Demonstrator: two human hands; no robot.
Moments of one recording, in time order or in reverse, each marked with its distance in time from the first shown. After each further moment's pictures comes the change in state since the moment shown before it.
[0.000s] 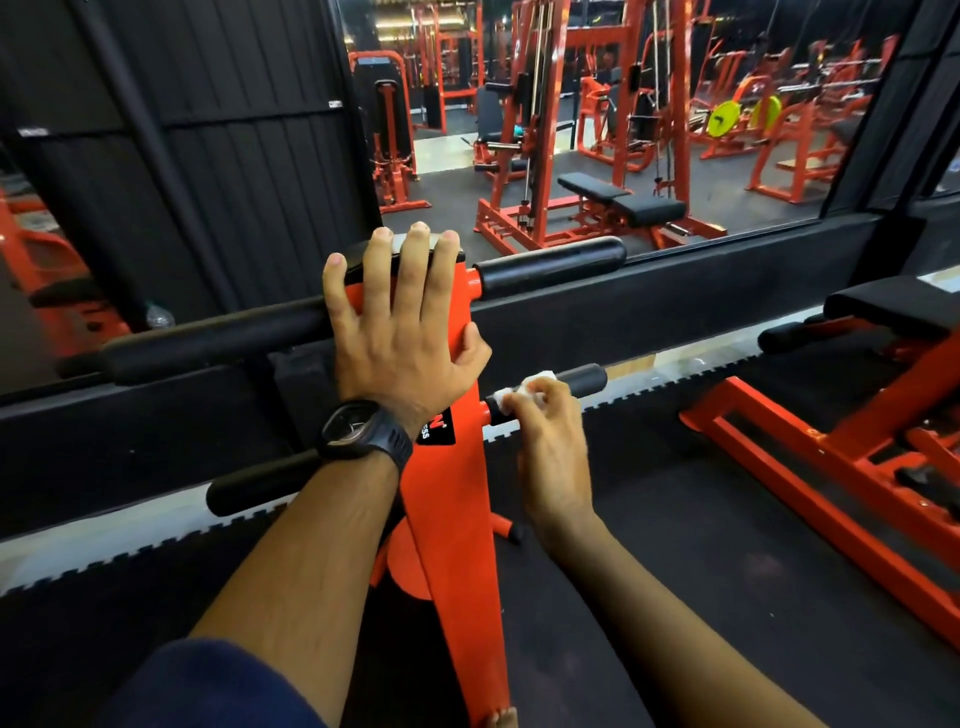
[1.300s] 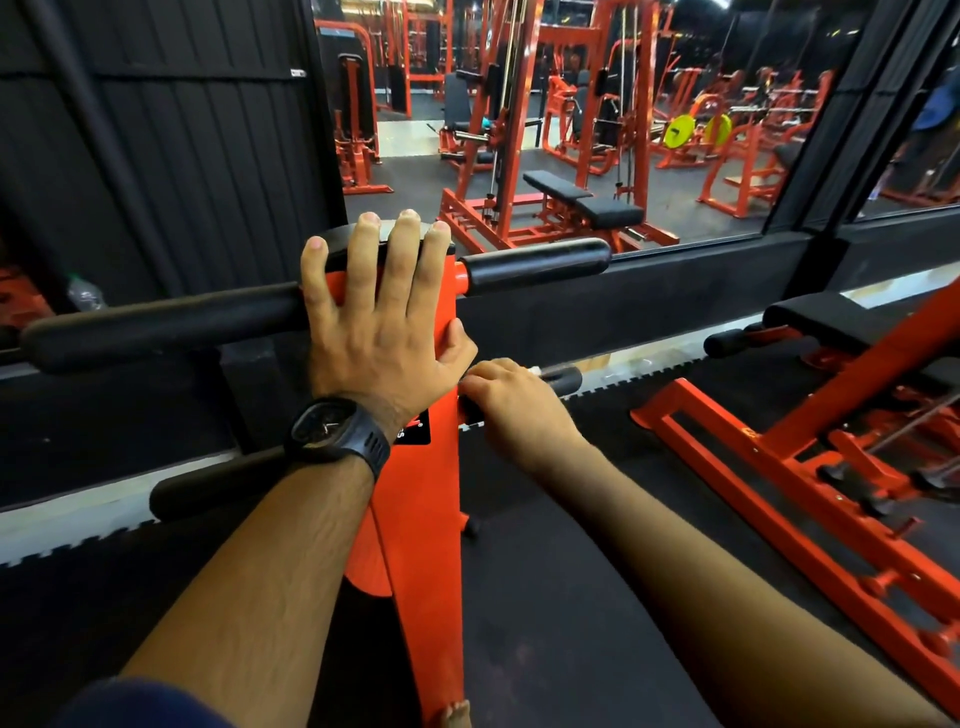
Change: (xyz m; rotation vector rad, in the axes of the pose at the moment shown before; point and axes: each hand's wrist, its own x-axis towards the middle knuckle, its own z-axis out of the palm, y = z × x) left_hand 0.000 0.000 -0.002 -0.036 -0.015 -0.004; right_hand 0.057 0.018 0.002 -0.222 -0.442 -0.368
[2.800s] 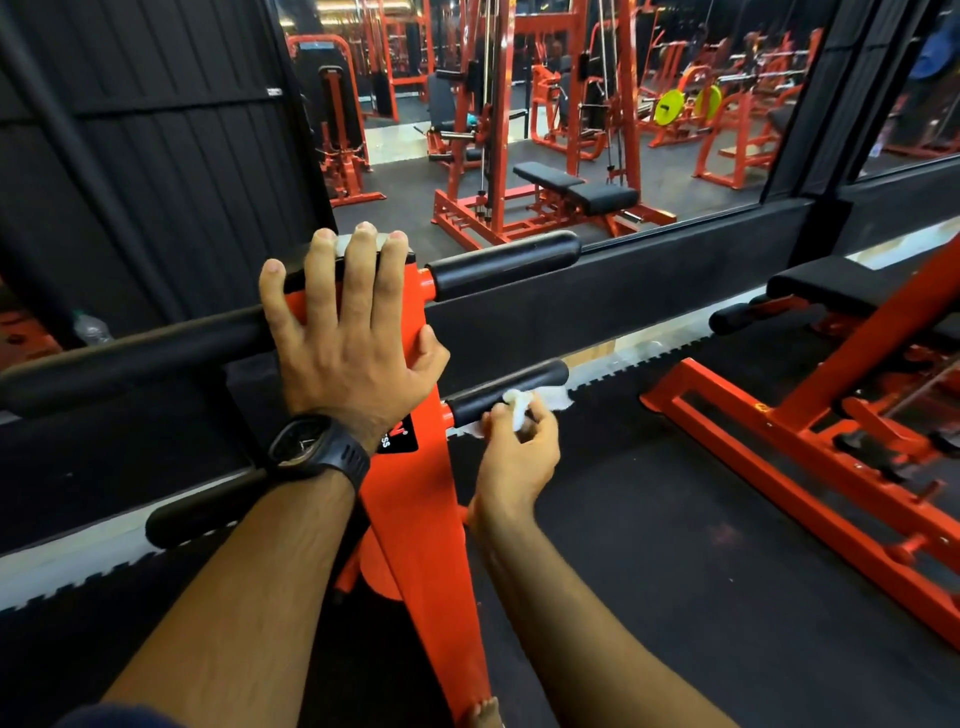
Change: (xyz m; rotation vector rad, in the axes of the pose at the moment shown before) left_hand -0.002 0.002 0.002 0.008 -0.015 -0.005; right_hand -0.022 -0.056 0.039 1.340 0.985 1.203
